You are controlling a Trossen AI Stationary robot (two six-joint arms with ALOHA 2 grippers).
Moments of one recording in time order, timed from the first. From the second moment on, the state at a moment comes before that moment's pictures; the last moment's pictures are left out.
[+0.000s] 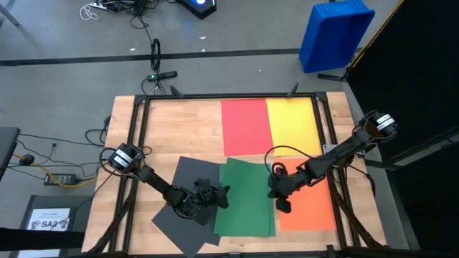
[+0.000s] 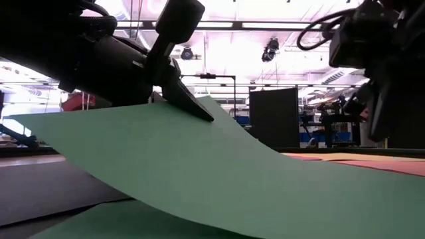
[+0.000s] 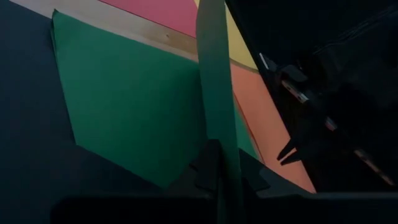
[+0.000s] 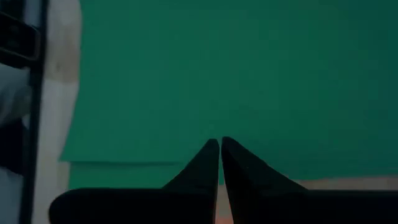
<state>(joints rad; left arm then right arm) -0.58 1.99 0.92 0.46 -1.03 -1.56 0.49 1.43 0.60 -0.06 0.07 0.69</state>
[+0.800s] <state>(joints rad) -0.59 1.94 0.92 0.40 -0.89 -1.26 0.49 1.58 0.61 -0.03 -0.02 0.74</state>
